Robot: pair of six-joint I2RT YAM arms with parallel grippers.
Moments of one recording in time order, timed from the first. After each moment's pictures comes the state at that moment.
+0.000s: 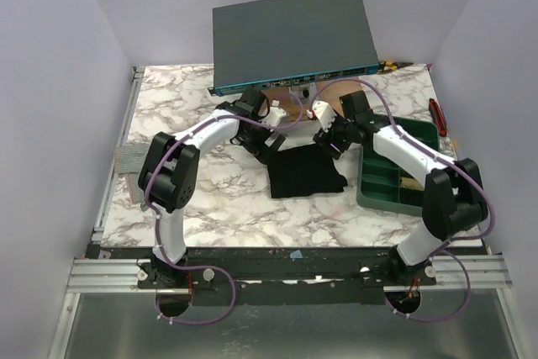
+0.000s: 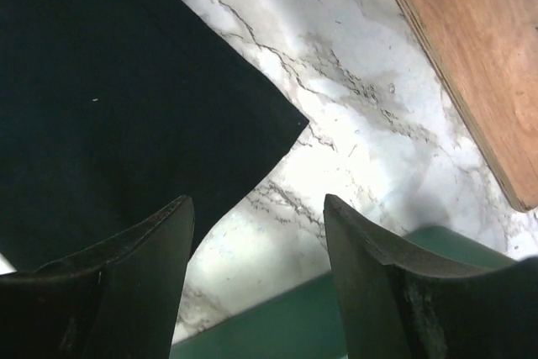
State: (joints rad) left arm -0.49 1.97 1.49 -0.68 0.31 0.28; right arm 0.38 1.65 1.15 -0.43 -0.23 -0.64
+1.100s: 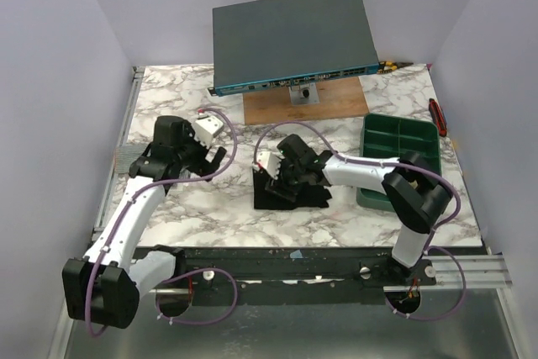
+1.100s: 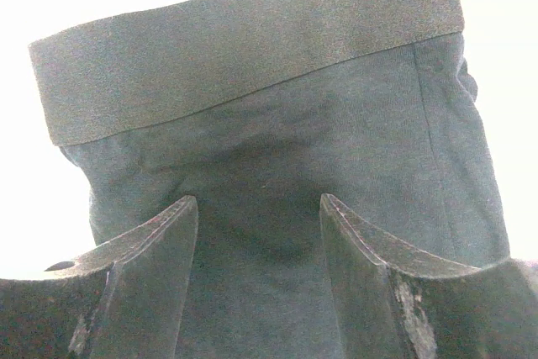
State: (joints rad) left arm -0.23 1.05 0.84 -0.51 0.28 0.41; right arm 0.80 1.79 1.05 -0.23 -0.25 -0.51
